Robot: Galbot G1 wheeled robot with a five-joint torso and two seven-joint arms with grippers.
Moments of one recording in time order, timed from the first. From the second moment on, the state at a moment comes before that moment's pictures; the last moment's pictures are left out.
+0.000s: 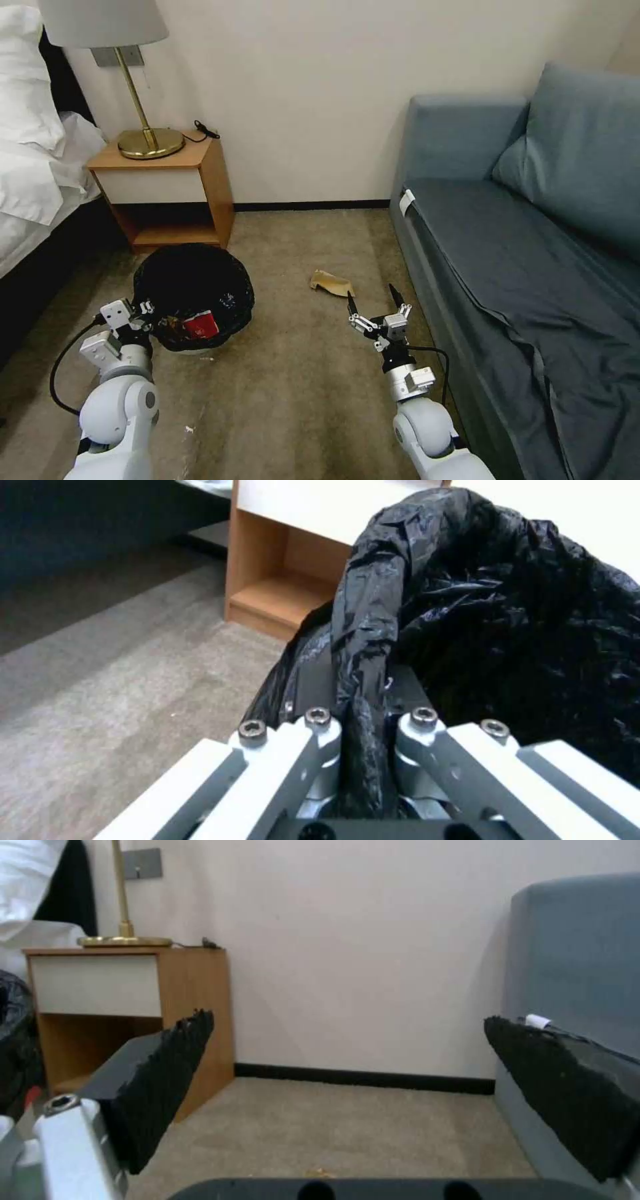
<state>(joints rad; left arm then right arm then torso) 1.31 -1.42 -0.80 -1.93 -0.44 0.28 -0.22 -1.27 1.37 0.22 1.66 0.13 0.40 0.06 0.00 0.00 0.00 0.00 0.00</state>
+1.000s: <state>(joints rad) 1.32 -1.42 -0.80 -1.93 -0.44 0.28 -0.22 -1.28 1.37 0.22 1.66 0.13 0.41 0.06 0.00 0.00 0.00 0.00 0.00</state>
